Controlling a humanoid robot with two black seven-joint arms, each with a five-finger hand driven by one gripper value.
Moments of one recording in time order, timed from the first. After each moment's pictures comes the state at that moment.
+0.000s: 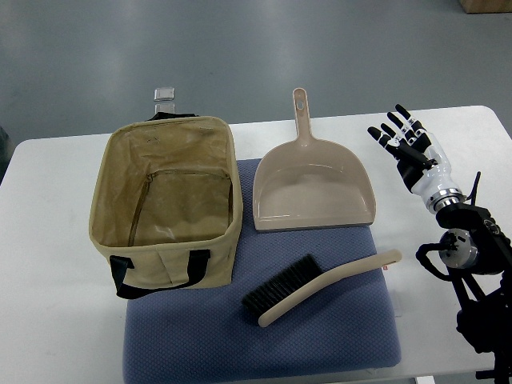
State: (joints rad) left arm 0.00 0.00 -0.11 -0.12 -0.06 -0.04 0.10; right arm 0.21 0.00 1.49 1.27 -0.89 -0.01 0.01
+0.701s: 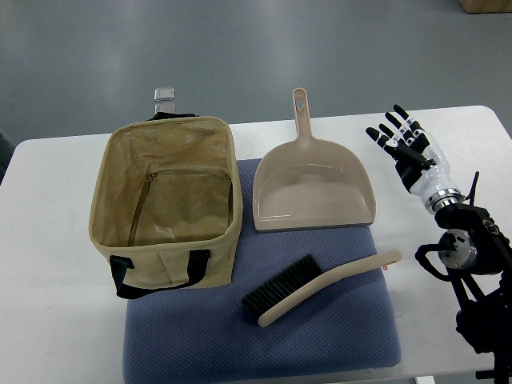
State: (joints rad) left arm 0.00 0.00 -0.11 -0.12 -0.06 -0.04 0.10; right arm 0.21 0.00 1.49 1.27 -0.89 -0.01 0.01
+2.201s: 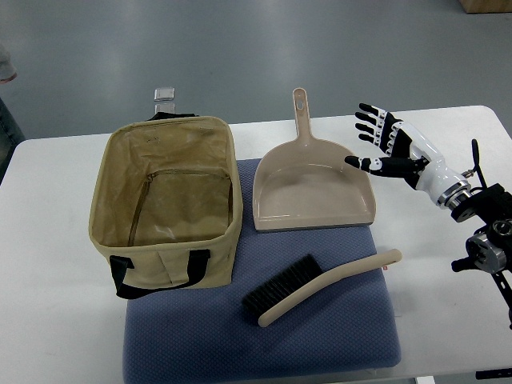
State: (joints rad) left arm 0.00 0.00 -0.11 -0.12 -0.06 -0.04 0.10; right arm 0.24 -0.29 1.26 1.32 -1.13 0.22 0.15
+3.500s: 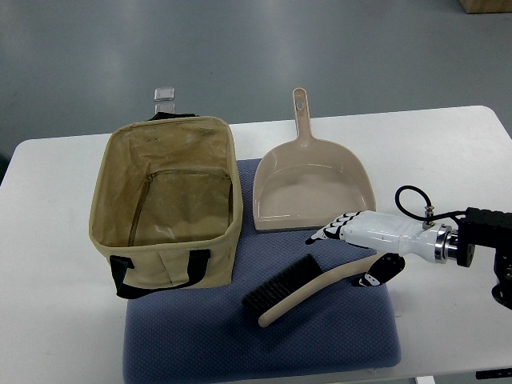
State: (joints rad) left arm 0.00 0.00 -0.11 -0.12 -0.06 -0.04 0.10; right arm 0.38 -0.72 0.68 1.62 -1.89 0.21 0.26
